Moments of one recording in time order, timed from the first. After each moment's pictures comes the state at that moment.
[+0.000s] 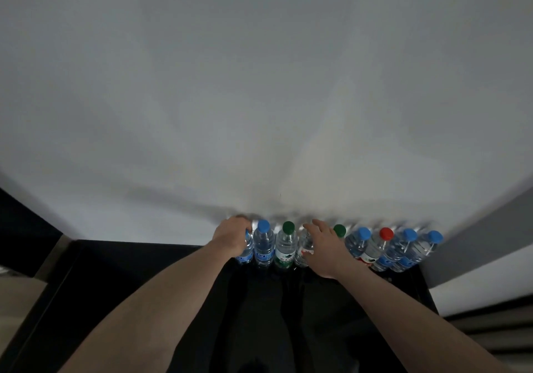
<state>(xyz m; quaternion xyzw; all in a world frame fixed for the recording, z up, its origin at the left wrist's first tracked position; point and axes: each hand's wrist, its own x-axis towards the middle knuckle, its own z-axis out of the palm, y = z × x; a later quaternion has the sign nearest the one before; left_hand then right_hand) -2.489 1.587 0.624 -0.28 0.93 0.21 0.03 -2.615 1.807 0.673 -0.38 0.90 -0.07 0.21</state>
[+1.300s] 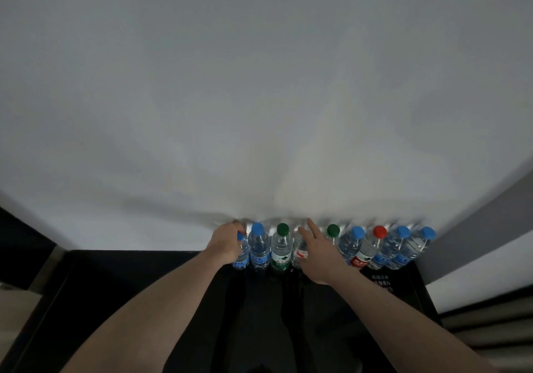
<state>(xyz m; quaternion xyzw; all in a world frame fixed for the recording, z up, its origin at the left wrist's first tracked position) -2.485 1.594 0.623 -0.32 0.90 0.30 0.02 -2.613 1.815 0.656 -0.38 0.89 -0.09 0.22</state>
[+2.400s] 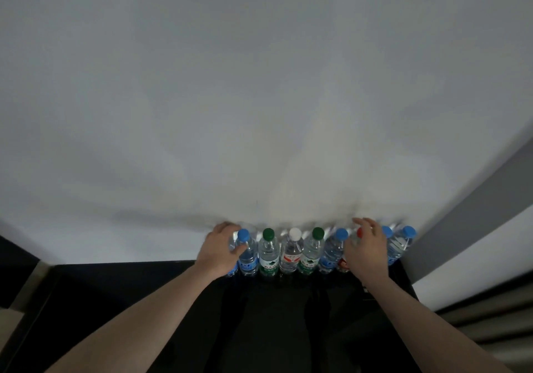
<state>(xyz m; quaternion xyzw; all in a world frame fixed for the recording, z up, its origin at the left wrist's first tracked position) -2.480 1.623 0.646 -0.29 0.90 0.33 -0.05 -2.670 1.902 0.665 -0.17 0.94 -0.30 -0.02</state>
